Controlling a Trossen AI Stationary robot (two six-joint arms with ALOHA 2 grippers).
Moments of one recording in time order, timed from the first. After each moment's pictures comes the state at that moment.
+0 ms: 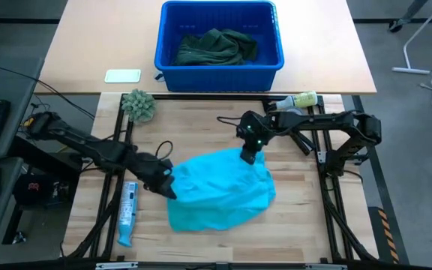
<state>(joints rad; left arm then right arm) -0.34 1.01 0.67 -0.28 0.24 -1.55 -0.22 1.59 1.11 -0.58 -0.43 0.32</state>
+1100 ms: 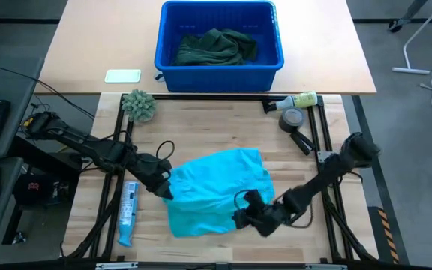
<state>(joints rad) -0.34 1.00 0.67 -0.34 0.23 -1.36 0.63 1.79 1.12 -0.06 0.45 1.75</state>
